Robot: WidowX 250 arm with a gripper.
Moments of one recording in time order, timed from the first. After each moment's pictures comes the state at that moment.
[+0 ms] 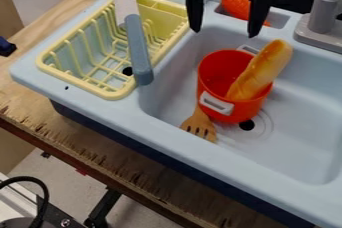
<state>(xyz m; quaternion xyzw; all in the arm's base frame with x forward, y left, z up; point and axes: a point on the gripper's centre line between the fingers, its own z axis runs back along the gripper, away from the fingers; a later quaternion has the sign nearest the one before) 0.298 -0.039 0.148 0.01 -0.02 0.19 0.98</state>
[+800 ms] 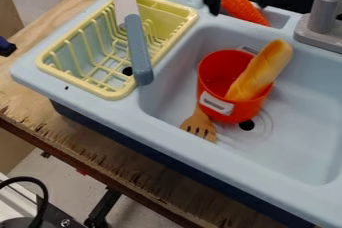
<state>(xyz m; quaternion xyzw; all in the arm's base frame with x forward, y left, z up) 0.341 -0.028 0.156 0.02 -0.05 0.44 0.90</state>
